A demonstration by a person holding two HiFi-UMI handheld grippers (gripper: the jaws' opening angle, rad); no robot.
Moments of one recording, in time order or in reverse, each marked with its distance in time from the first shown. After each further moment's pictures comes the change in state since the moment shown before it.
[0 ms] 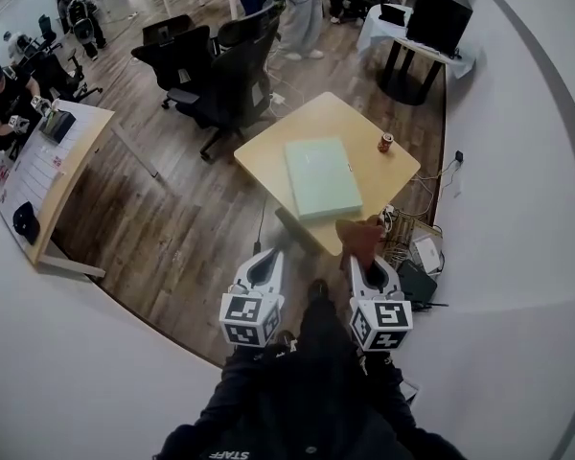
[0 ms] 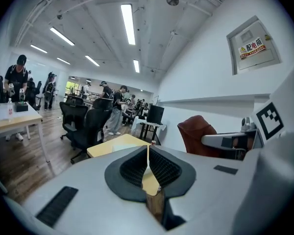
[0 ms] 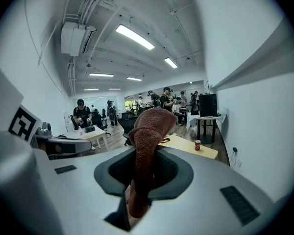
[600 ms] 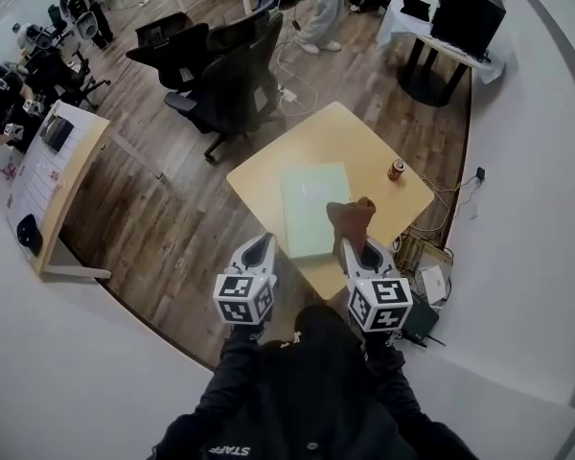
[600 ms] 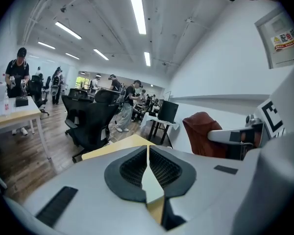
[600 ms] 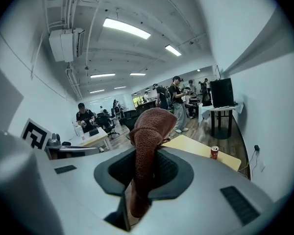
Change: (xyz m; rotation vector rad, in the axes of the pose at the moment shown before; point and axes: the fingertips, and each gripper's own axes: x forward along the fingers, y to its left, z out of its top) left arm 0.215 0.069 0.050 -0.075 0.063 0.116; right arm 0.206 -0.109 0.057 0.077 0.068 0.156
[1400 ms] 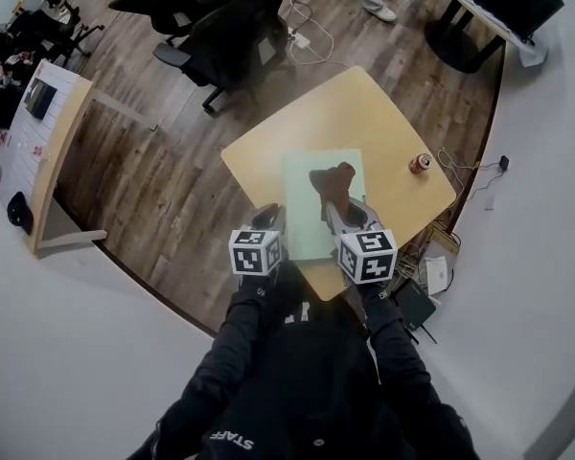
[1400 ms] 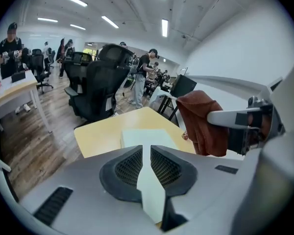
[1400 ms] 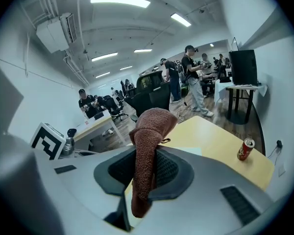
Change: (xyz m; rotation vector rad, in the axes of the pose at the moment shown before) left arm 0.189 0.092 -0.082 -0.143 0.318 0.057; right arm 0.214 -0.053 -0.054 0.004 0.260 0.153
